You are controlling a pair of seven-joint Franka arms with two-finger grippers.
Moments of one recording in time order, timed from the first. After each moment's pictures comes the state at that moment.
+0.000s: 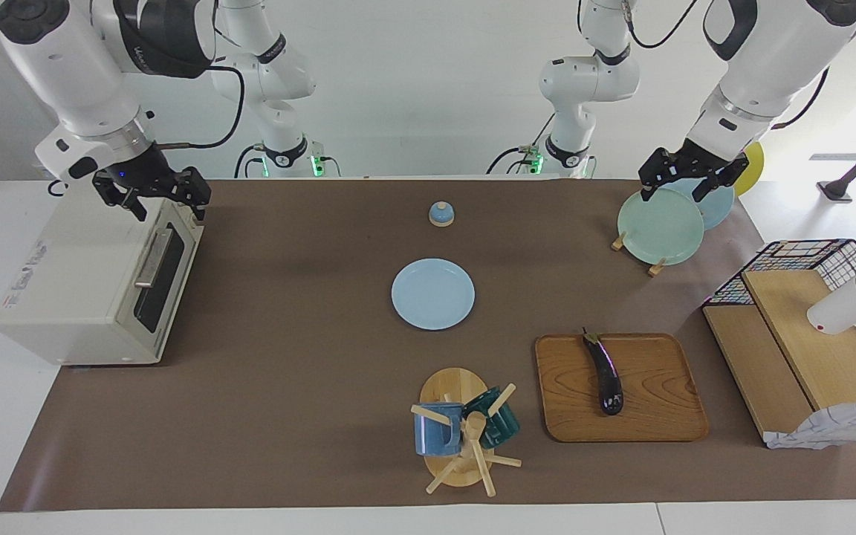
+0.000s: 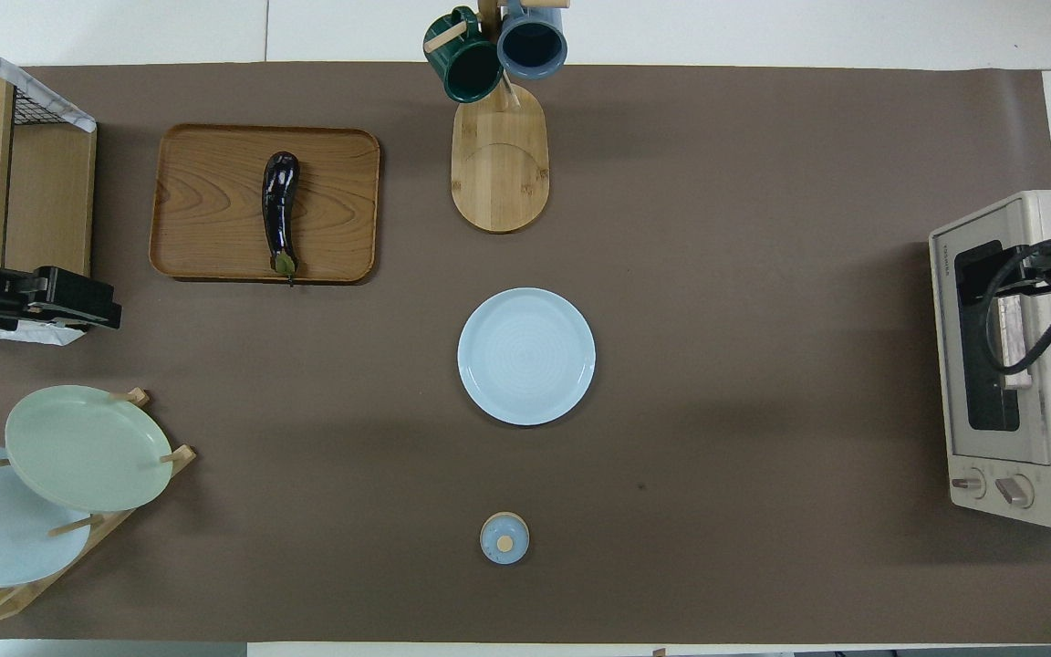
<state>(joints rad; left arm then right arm) -0.07 -0.06 -0.03 -1.66 -0.04 1.53 -0.02 0.02 0.00 -0.07 -1.65 -0.04 1.58 -0.07</state>
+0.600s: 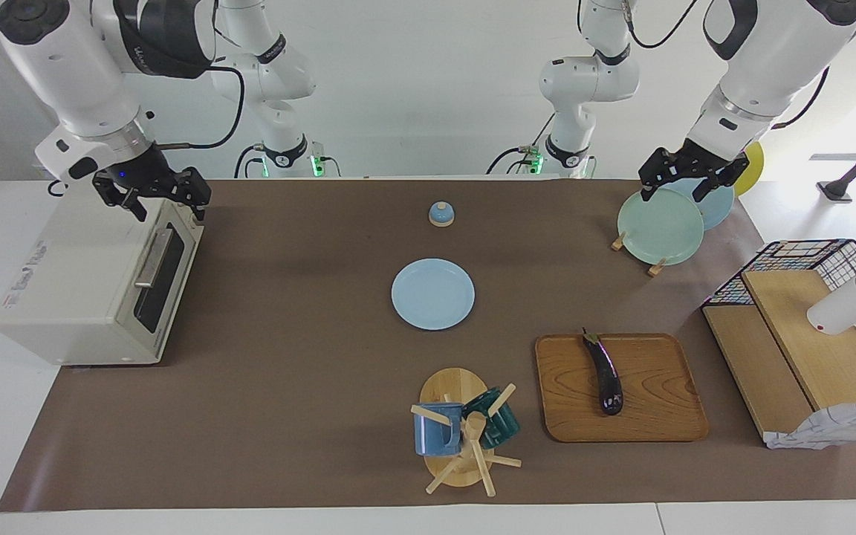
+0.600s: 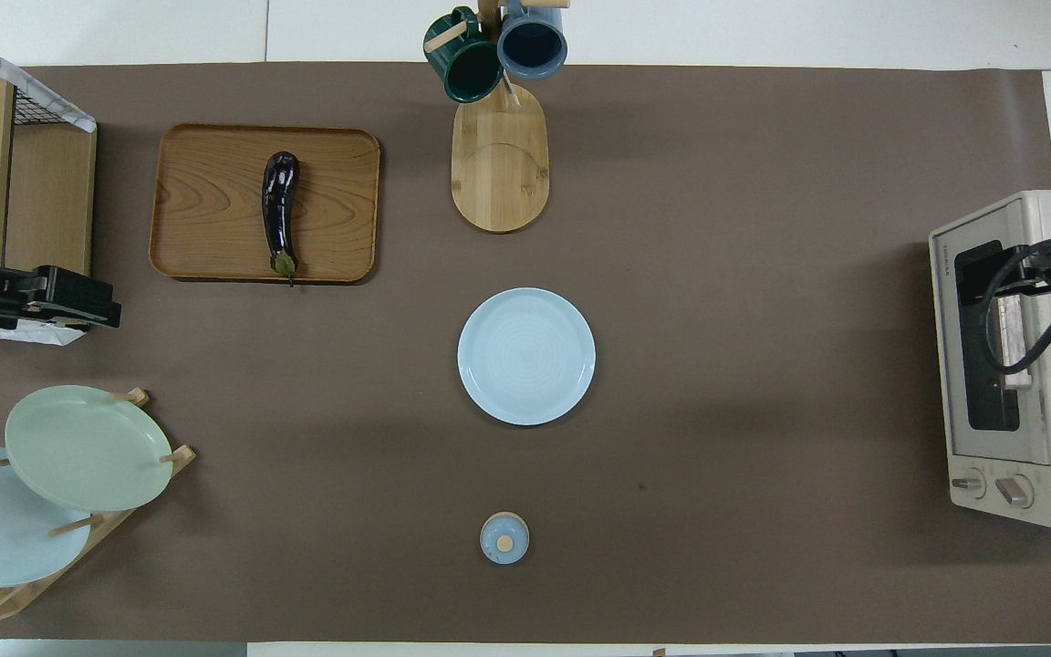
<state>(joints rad) -0.07 -0.06 -0.03 -1.66 -0.04 1.54 -0.03 0.02 0.00 -0.07 -1.65 -0.04 1.58 -0.07</state>
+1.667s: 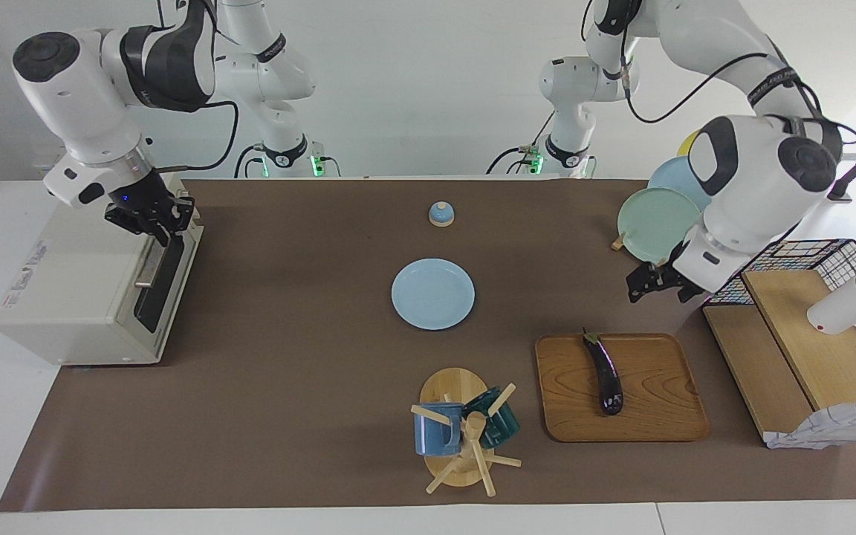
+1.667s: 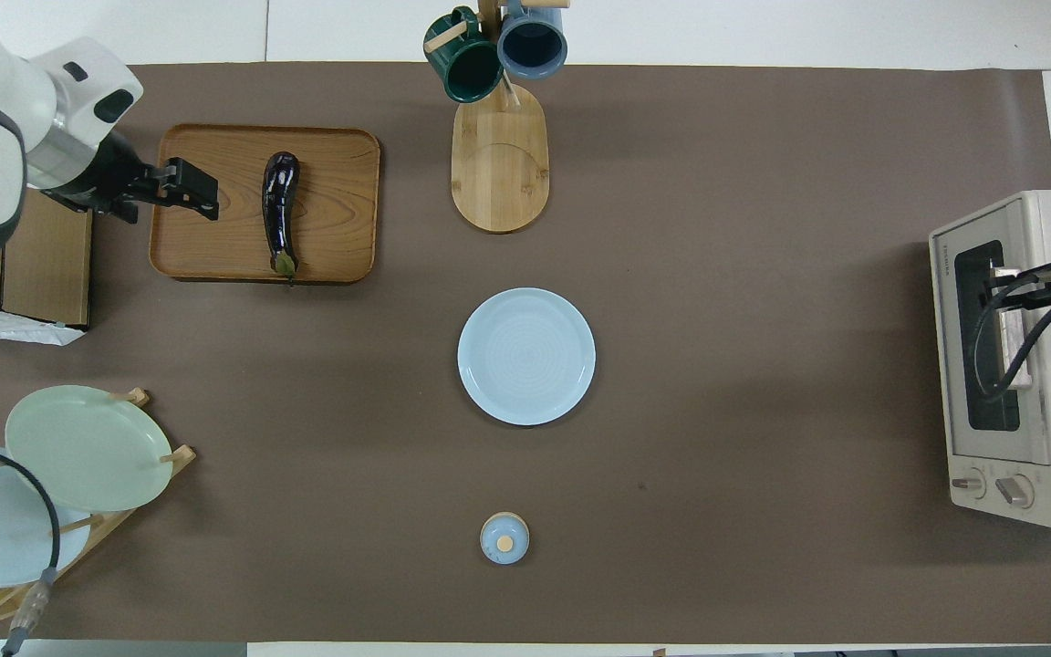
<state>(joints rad) -0.08 0.42 -0.05 -1.42 -0.06 1.81 -0.04 -0.04 -0.04 -0.08 -1.89 -0.07 1.83 -0.20</state>
